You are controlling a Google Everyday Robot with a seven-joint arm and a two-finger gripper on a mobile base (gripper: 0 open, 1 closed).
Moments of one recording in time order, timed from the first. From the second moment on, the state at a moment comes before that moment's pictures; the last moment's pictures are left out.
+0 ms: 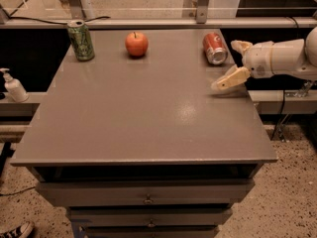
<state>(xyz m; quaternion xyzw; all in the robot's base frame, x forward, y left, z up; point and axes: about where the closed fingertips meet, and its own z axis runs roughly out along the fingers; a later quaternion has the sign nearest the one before) 0.686 -0.202 0.855 -0.49 0.69 0.18 0.50</state>
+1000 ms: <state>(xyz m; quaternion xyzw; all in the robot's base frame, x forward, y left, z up) 0.580 -0.197 0.951 -0.52 0.64 0.23 0.52</state>
